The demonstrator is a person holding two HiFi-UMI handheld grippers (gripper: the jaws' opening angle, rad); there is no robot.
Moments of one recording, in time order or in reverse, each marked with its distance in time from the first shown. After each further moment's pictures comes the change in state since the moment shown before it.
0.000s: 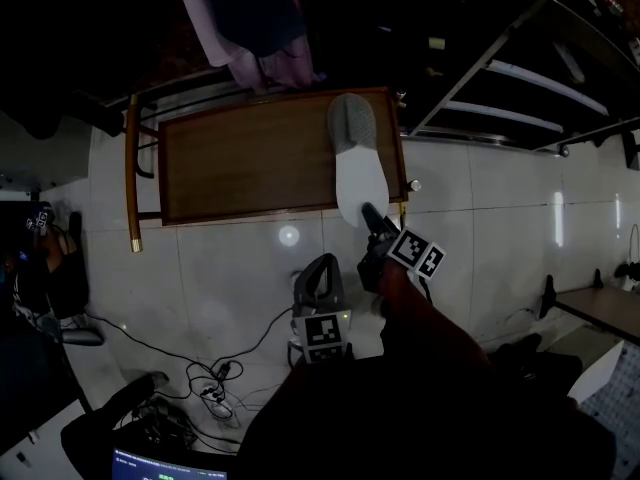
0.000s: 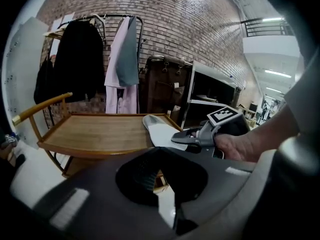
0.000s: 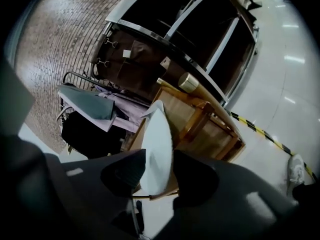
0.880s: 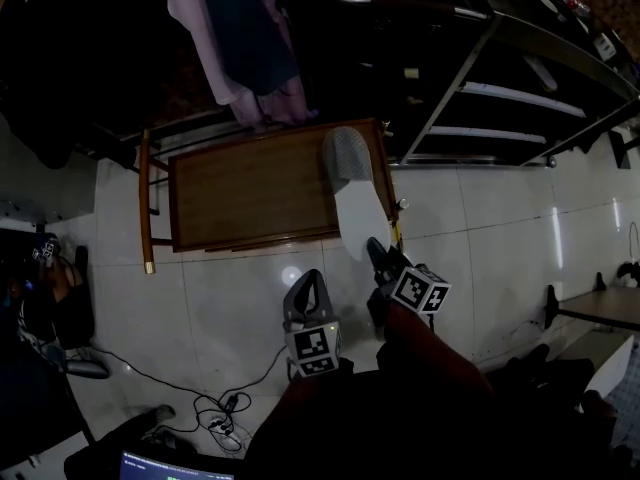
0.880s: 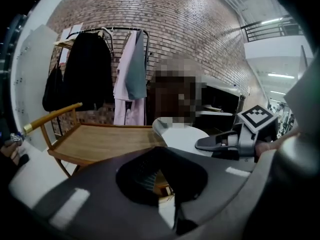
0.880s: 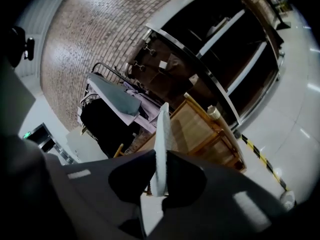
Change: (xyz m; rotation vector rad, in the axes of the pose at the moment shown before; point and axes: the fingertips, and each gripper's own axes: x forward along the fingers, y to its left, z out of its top) left arm -0.022 0.028 0.025 -0.023 -0.094 0.058; right arm -0.064 0.051 0.007 -0.290 -0.052 0.063
